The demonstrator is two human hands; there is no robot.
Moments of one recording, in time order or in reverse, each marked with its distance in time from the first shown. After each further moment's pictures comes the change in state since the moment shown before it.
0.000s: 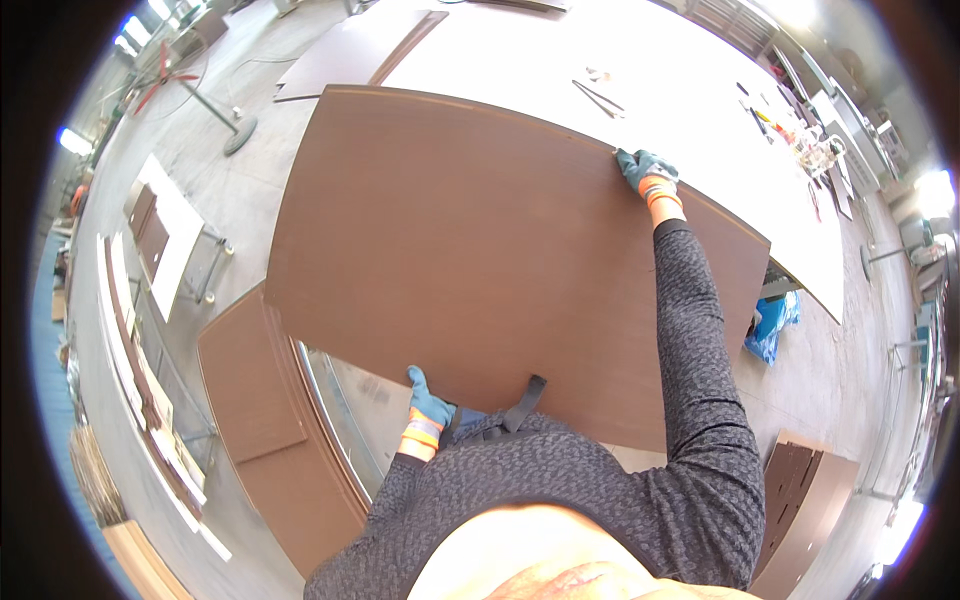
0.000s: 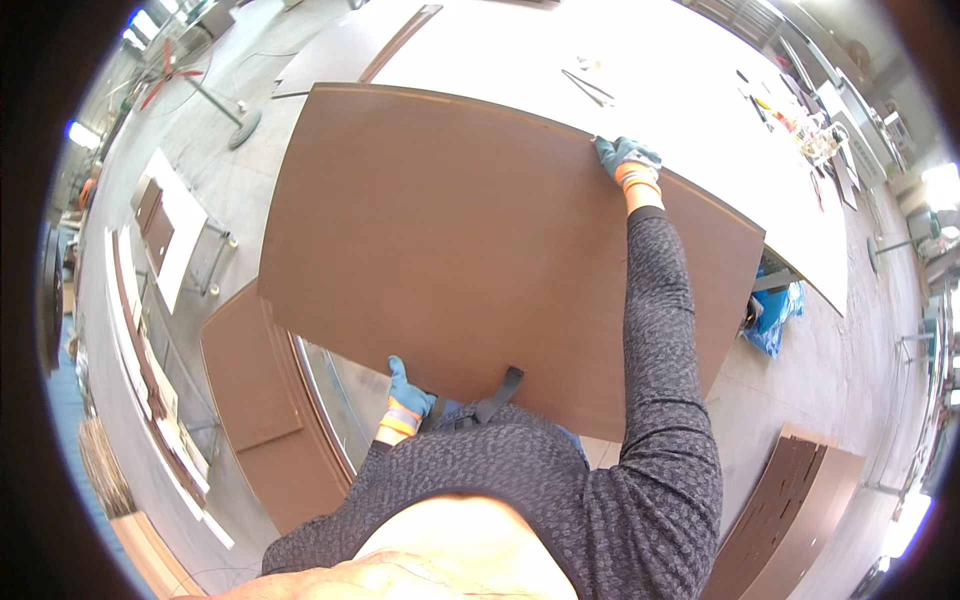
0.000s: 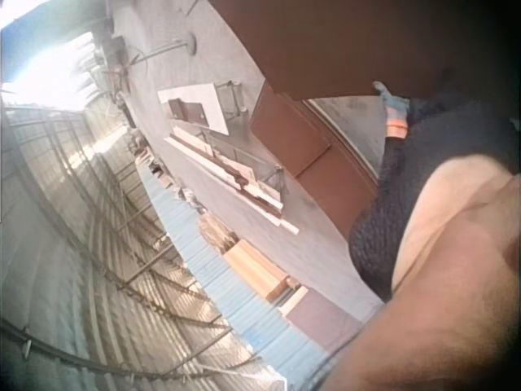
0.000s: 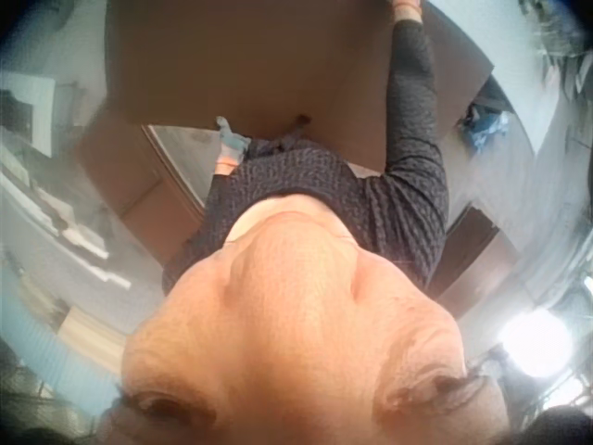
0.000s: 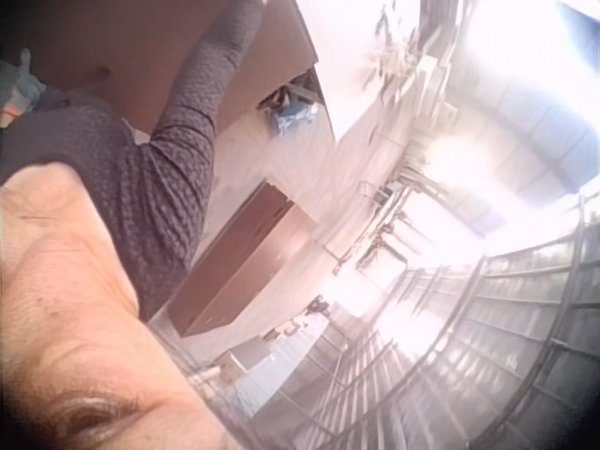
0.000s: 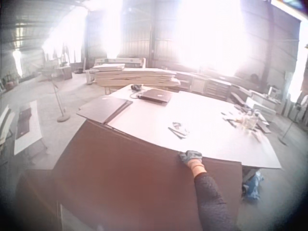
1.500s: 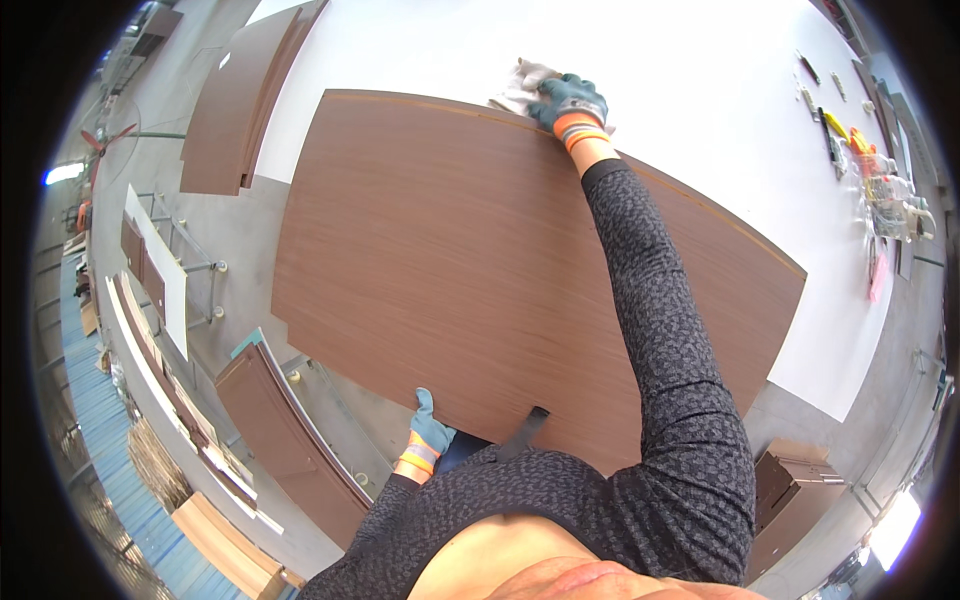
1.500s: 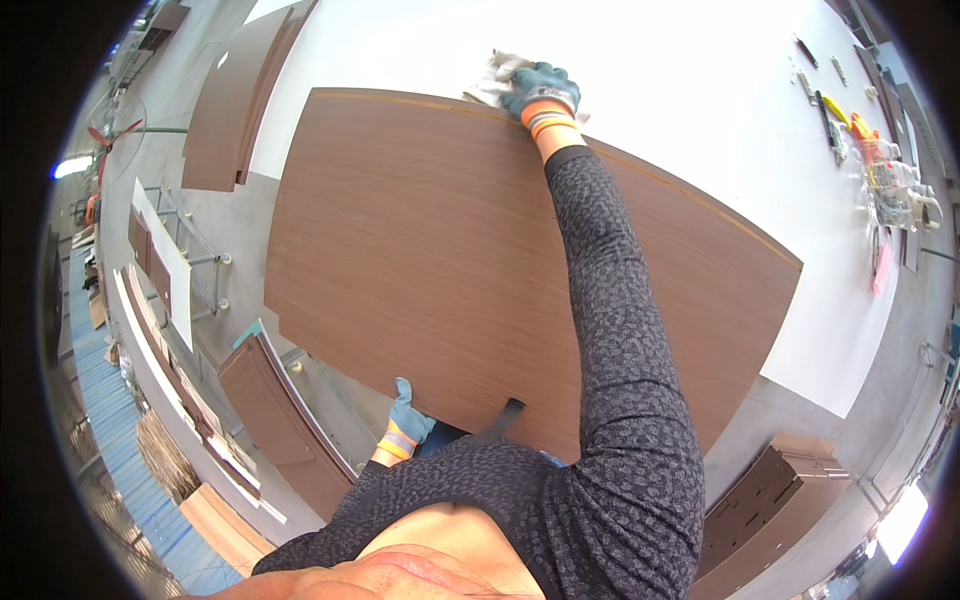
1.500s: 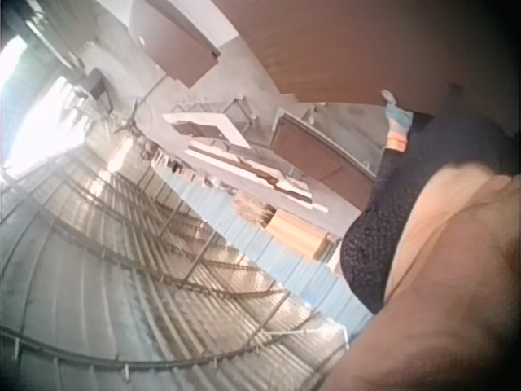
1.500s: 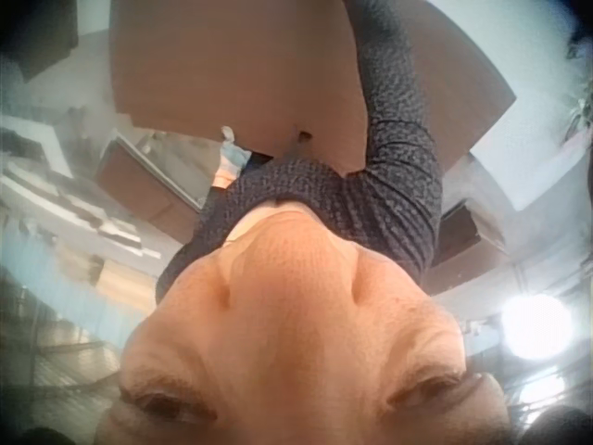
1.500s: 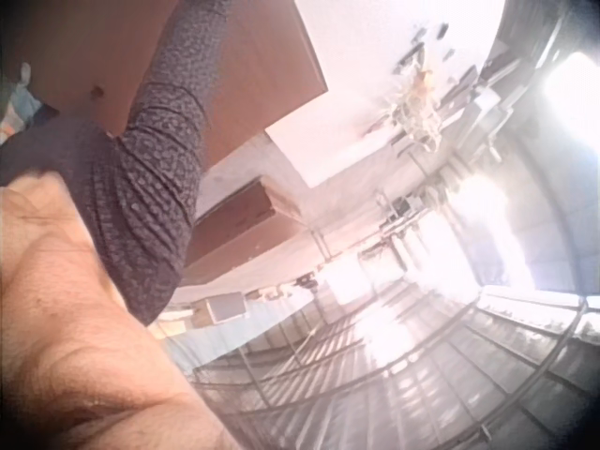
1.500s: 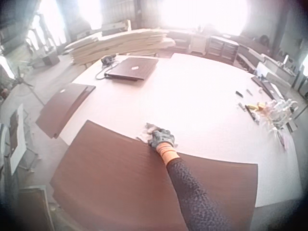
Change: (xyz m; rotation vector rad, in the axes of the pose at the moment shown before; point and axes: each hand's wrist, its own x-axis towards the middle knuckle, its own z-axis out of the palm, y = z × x) left_hand 0.233 -0.060 0.315 0.206 0.427 -0.153; right_hand 0.453 -0.030 0.130 0.134 -0.272 -0.229
